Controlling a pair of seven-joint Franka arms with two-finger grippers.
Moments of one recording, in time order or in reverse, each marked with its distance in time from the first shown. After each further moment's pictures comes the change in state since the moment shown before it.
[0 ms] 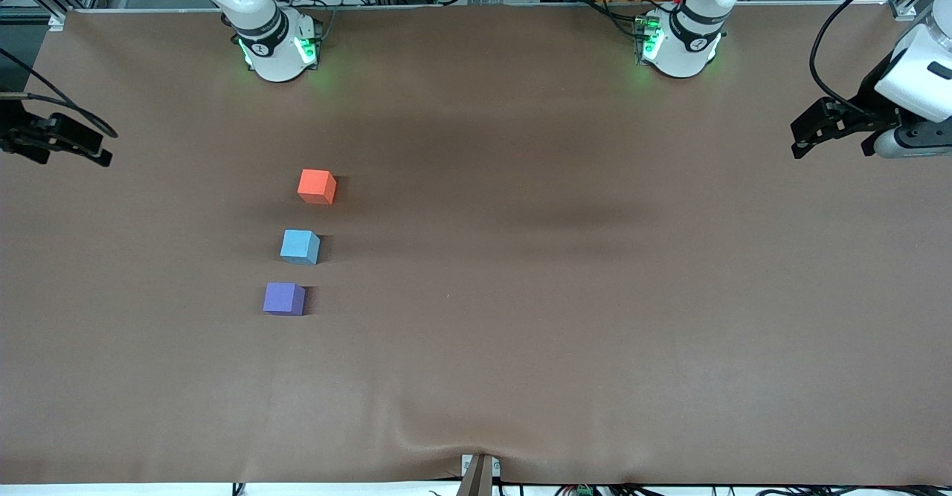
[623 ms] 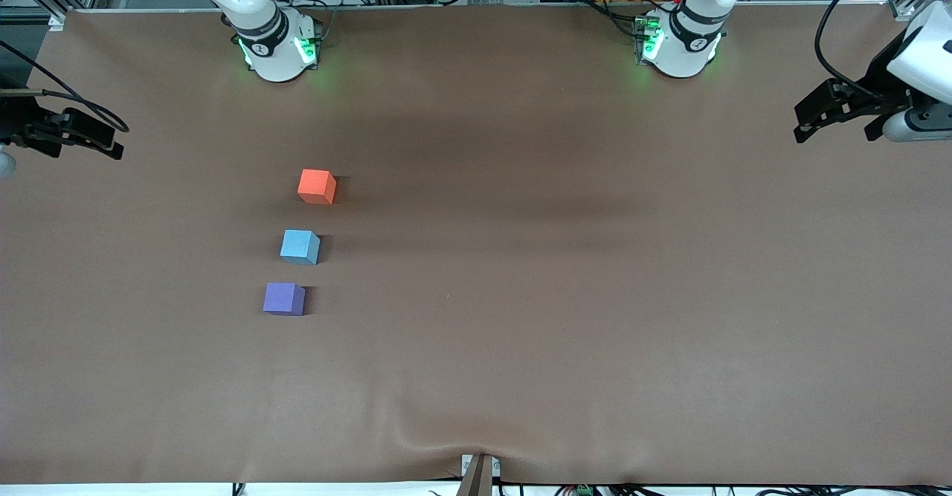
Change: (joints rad) left arm -0.003 0.007 0.000 0.059 -0.035 -0.085 0.000; right arm -0.043 0.000 0.052 0.004 0.000 -0.029 0.003
